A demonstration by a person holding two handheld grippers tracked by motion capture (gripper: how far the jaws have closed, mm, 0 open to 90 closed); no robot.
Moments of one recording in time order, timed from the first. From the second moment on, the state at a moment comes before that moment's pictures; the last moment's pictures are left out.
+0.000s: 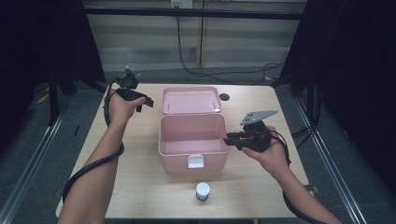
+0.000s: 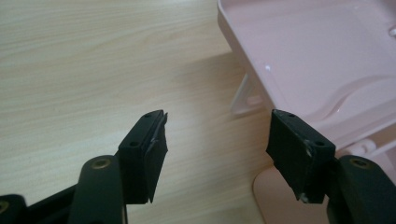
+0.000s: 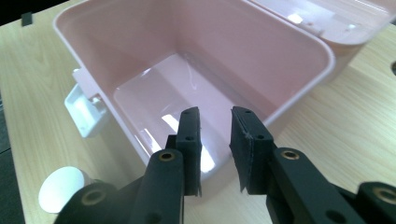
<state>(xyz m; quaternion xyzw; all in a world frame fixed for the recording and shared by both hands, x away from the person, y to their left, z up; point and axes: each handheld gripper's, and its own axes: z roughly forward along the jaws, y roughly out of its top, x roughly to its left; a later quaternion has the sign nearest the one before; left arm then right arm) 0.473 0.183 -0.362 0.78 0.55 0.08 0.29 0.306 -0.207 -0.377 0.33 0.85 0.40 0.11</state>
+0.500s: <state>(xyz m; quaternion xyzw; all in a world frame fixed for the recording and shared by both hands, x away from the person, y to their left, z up) 0.438 0.208 -0.383 0.78 0.54 0.08 0.30 0.302 -0.216 -0.387 0.35 0.84 0.41 0.09</state>
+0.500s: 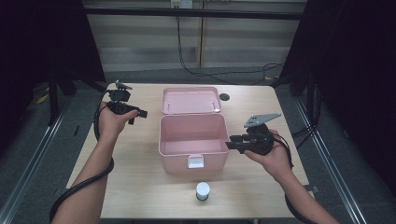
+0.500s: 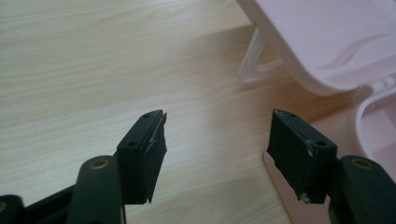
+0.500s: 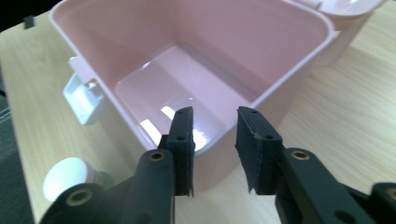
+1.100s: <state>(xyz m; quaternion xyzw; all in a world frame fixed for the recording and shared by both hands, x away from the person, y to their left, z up) 0.391 0.231 -0.425 0.78 0.53 0.08 0.32 0.291 -0.211 -0.381 0.34 0.85 0.41 0.08</state>
